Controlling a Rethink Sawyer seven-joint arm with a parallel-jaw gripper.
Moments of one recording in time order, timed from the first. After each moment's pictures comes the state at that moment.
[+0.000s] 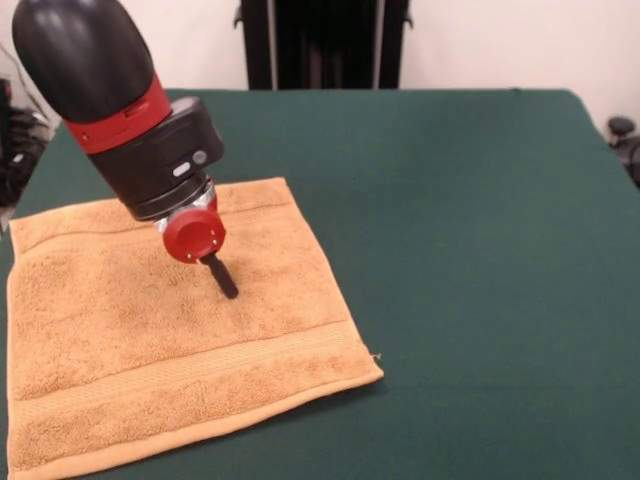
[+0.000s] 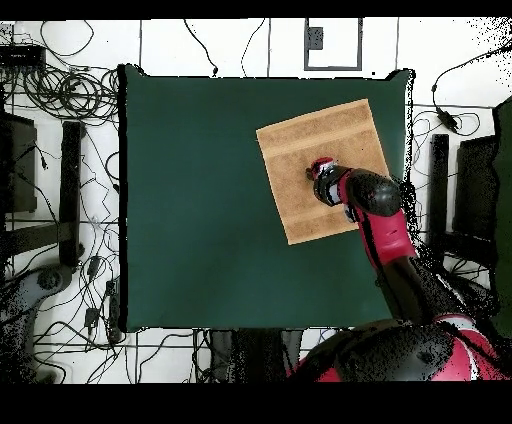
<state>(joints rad) -0.61 -0.30 0.20 1.58 0.60 0.43 1.82</state>
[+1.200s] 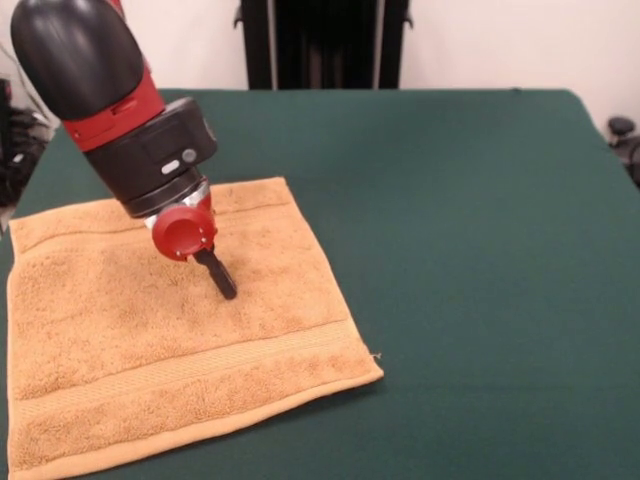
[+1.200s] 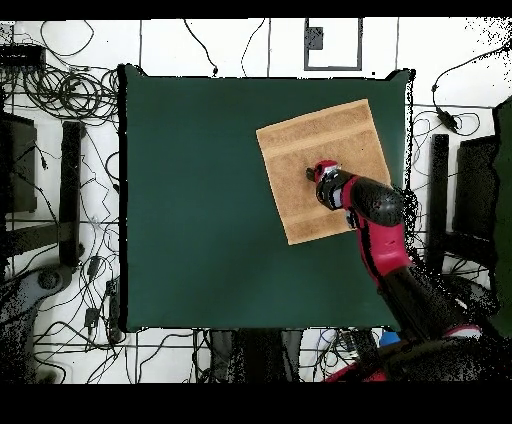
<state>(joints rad) -0.75 -0.30 0.35 1.69 0.61 0.31 1.82</state>
